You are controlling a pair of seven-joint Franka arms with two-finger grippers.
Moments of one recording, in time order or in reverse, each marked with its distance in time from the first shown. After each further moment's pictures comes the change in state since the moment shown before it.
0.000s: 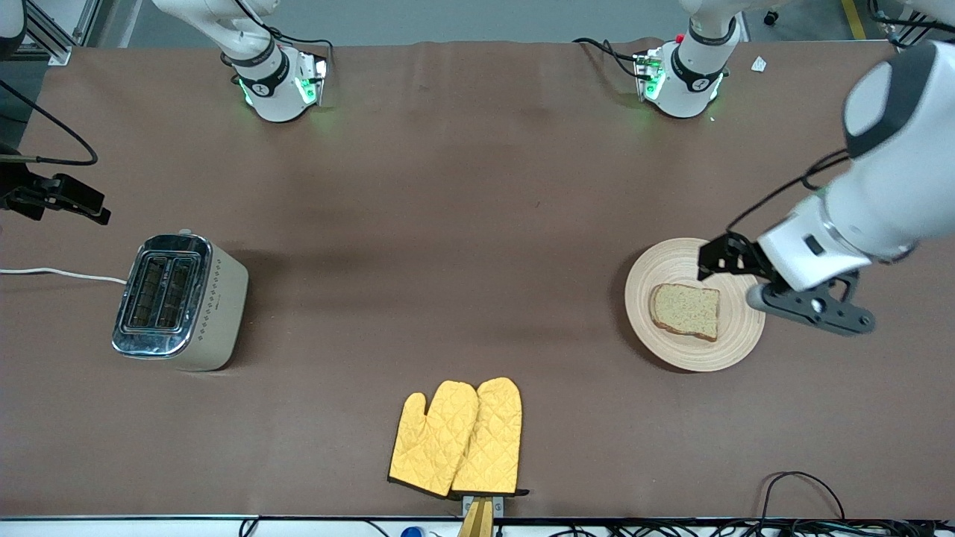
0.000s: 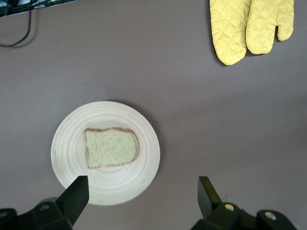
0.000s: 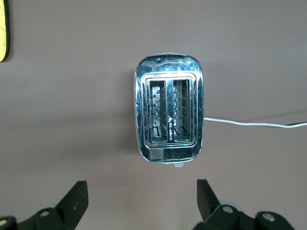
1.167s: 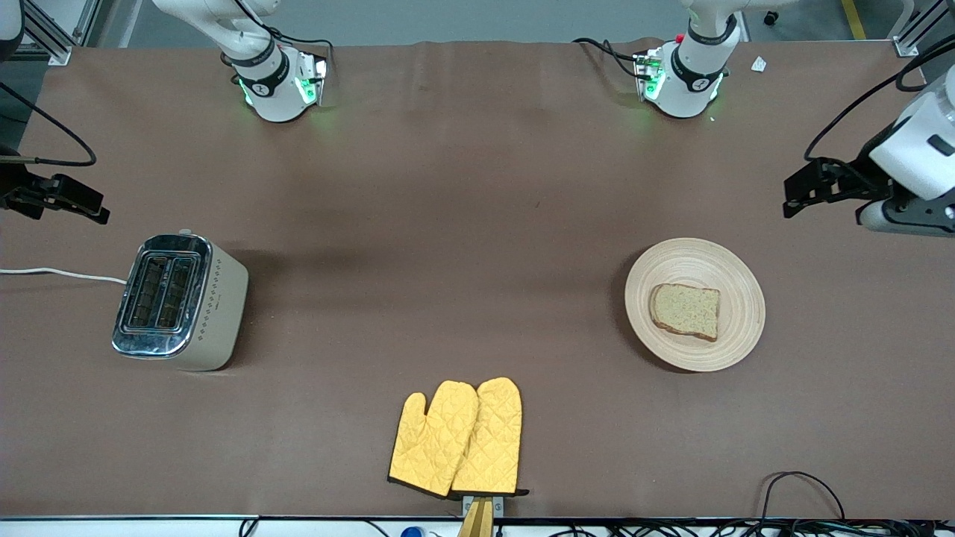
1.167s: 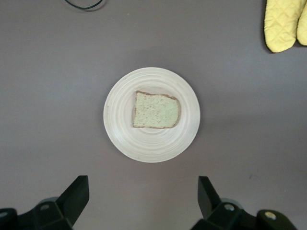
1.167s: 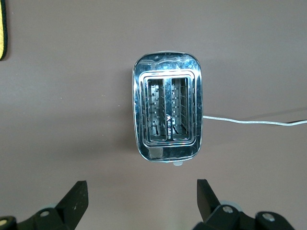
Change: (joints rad) left arm -0.171 -0.299 0.471 -0.204 -0.138 -0.058 0.137; right arm -0.004 0.002 -0.001 0.000 0.000 -0.004 0.000
